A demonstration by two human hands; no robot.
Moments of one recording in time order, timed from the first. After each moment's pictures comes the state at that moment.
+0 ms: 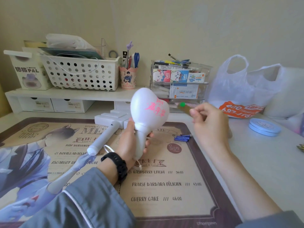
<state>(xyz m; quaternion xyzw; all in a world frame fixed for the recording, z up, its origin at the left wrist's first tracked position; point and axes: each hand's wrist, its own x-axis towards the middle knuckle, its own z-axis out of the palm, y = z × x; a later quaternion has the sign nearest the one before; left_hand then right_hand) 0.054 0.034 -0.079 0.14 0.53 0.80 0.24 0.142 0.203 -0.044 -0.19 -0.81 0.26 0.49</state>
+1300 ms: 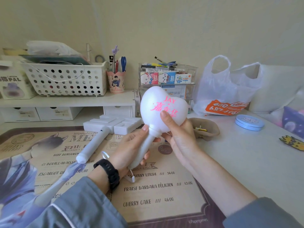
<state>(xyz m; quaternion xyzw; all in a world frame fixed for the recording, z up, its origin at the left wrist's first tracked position) 0.078 0.033 -0.074 0.33 0.59 0.70 0.24 0.136 0.161 -0.055 -0.02 -0.52 0.80 0.31</state>
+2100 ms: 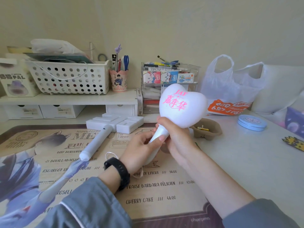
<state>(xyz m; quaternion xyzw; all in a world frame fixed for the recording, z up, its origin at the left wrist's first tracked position) 0.084 0.042 -0.079 0.37 0.68 0.61 0.13 0.129 0.151 -0.055 -0.19 -0.53 0.79 0.24</state>
